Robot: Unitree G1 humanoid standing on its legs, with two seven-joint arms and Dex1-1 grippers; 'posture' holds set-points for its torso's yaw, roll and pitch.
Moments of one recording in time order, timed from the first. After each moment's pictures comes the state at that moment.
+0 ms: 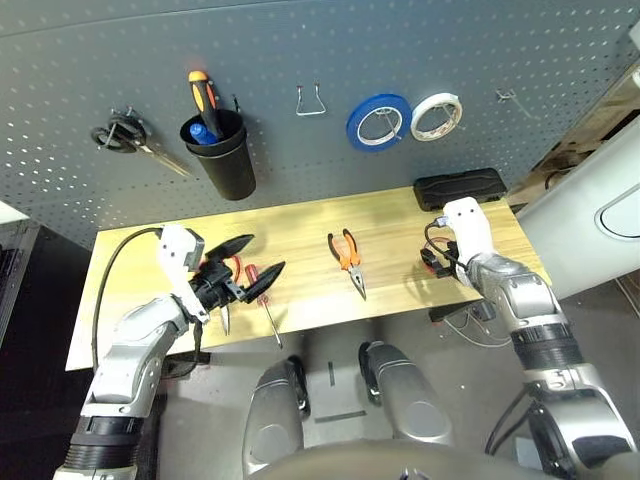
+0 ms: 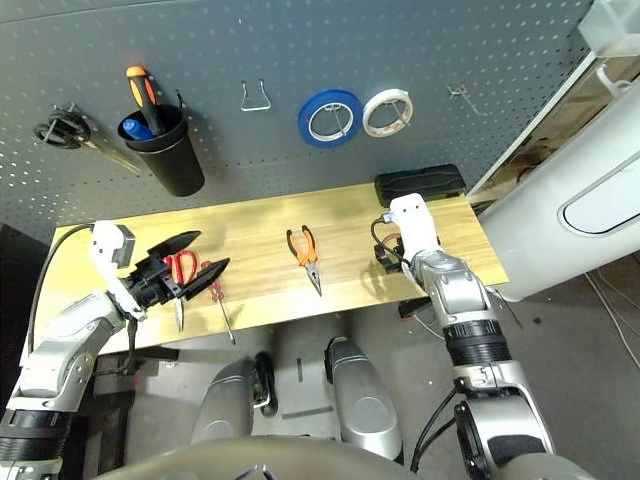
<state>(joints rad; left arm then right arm) 0.10 0.56 0.06 -0.19 -0.43 0.18 -0.82 -0.41 -0.27 0.03 0.34 0.04 0.78 0.26</state>
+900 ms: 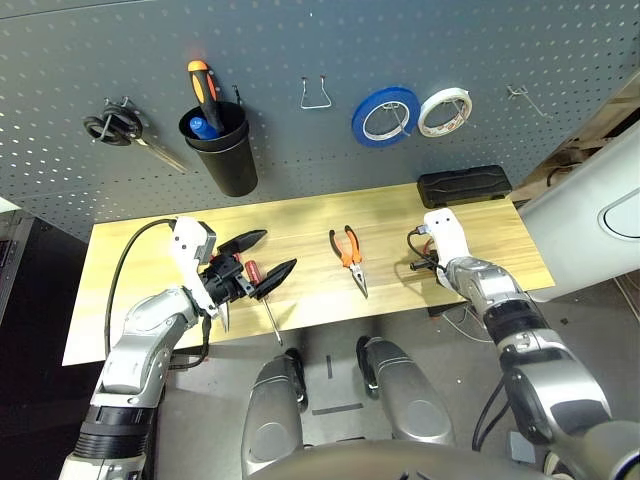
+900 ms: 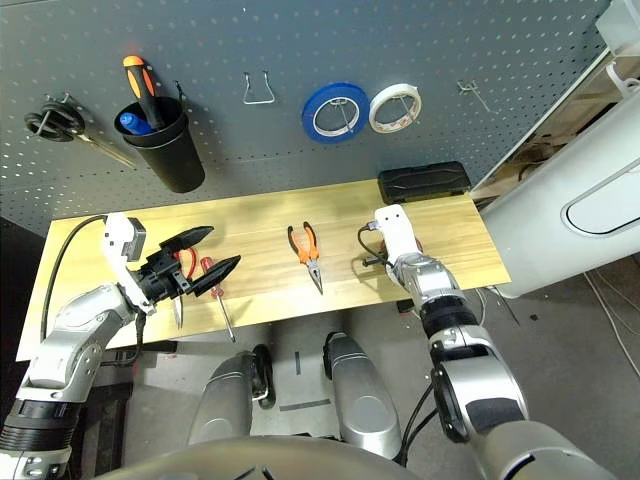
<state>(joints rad) 0.00 0.50 0.06 -0.13 -0.40 0.16 -0.79 -0.38 -0.25 0.03 0.29 0.00 0.70 0.22</state>
